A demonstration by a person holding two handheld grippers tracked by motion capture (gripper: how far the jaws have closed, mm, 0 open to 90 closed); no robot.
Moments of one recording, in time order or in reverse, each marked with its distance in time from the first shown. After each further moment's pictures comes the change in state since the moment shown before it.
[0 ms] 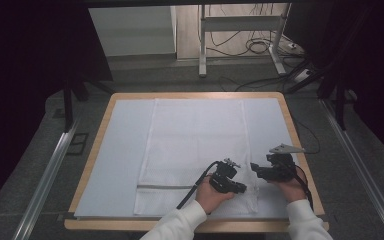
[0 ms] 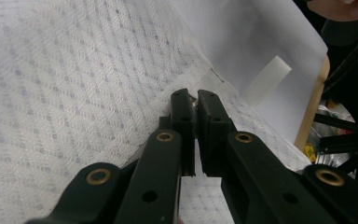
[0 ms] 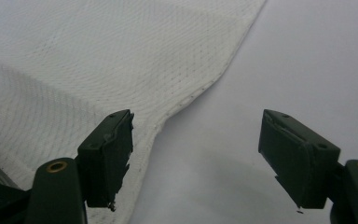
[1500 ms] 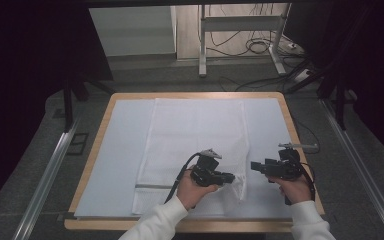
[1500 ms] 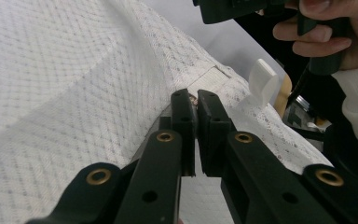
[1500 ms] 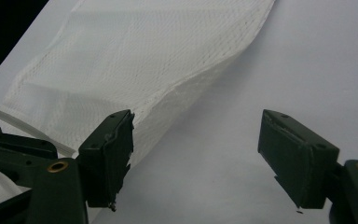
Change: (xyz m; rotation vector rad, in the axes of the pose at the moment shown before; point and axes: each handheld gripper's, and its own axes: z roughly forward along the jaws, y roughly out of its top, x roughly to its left) left arm 0.008 -0.004 -0.067 -0.137 -0.025 0.048; right arm -0.002 0.012 -0.023 0.051 0.186 0.306
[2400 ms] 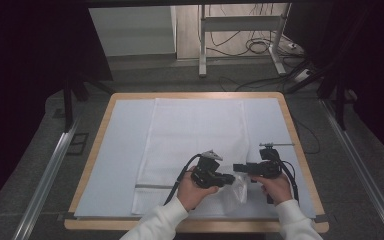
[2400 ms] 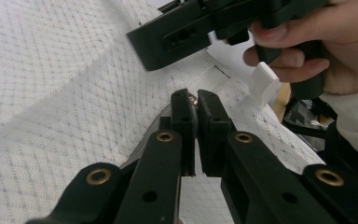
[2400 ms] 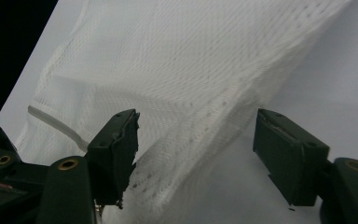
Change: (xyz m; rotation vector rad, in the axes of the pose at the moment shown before) left arm -0.003 -0.002 0.002 0.008 0.005 0.014; right arm 0.022 0.001 0.045 0.109 0.105 0.087
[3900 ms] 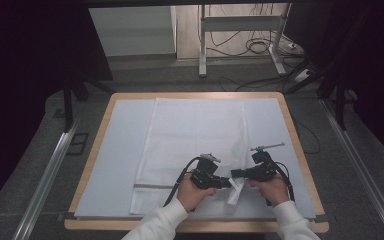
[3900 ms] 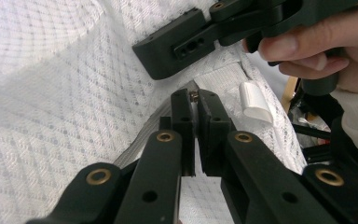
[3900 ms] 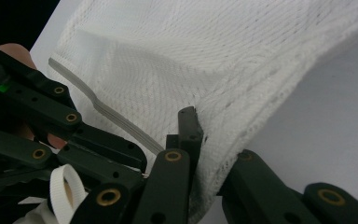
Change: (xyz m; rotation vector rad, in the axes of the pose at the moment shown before) left arm 0.017 -0.012 0.015 0.042 -0.037 -0.064; right arm 0.002 -0.005 0.014 0.112 0.114 -0.124
